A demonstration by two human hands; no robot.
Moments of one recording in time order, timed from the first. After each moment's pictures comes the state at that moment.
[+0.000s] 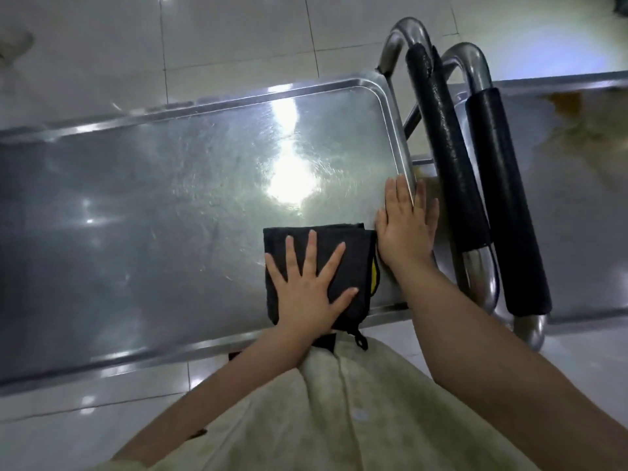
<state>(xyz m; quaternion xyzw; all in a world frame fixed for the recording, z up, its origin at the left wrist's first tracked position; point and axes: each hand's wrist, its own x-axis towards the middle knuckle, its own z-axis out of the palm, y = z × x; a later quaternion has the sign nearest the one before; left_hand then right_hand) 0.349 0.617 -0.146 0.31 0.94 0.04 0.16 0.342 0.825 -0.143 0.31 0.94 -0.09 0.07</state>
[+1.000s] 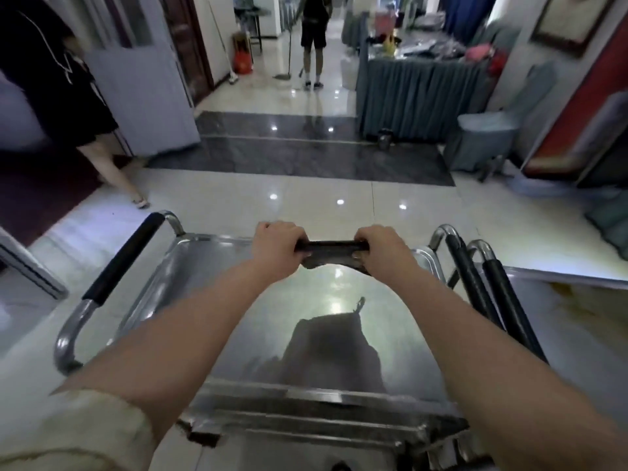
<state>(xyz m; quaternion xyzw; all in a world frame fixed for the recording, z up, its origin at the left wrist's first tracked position) 0.222 0.455 0.123 0.26 0.96 0.10 -0.08 0.283 0.665 0.131 0.02 0.98 -0.21 -0.06</state>
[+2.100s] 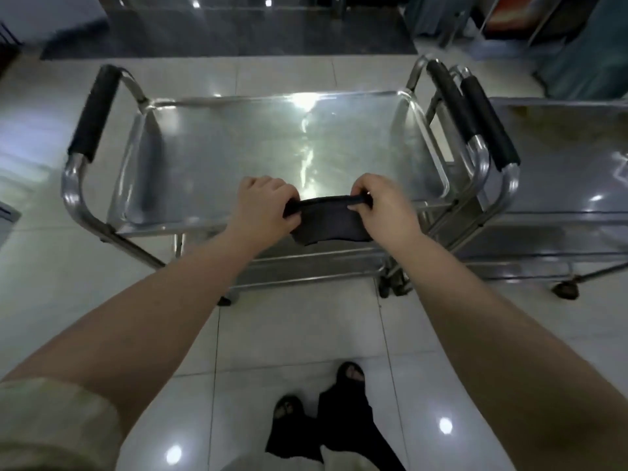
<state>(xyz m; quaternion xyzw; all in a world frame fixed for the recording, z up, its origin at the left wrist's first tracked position) 0.442 0.319 0.037 0.36 0.91 0.17 -0.08 0.533 0.526 0.048 0.08 0.94 -0.30 -0.13</state>
